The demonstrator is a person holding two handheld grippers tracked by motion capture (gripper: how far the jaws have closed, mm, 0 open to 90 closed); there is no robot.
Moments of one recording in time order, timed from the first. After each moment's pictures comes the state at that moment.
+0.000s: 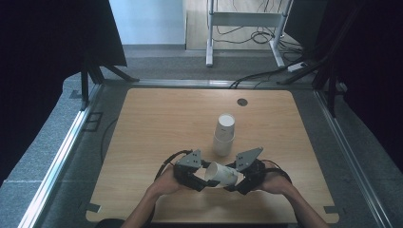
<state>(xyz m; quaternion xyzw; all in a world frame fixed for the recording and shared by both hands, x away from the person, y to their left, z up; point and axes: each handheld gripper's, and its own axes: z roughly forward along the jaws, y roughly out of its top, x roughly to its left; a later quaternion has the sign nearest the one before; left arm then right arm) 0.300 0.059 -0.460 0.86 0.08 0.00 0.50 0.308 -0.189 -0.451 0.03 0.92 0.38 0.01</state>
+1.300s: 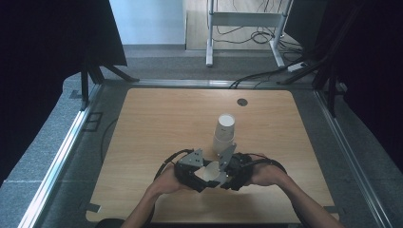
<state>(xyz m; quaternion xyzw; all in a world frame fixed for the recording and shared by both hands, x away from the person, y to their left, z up) 0.301 0.056 -0.454 0.87 0.09 0.00 0.49 0.312 -0.143 -0.426 -0.02 0.97 0.22 0.01</state>
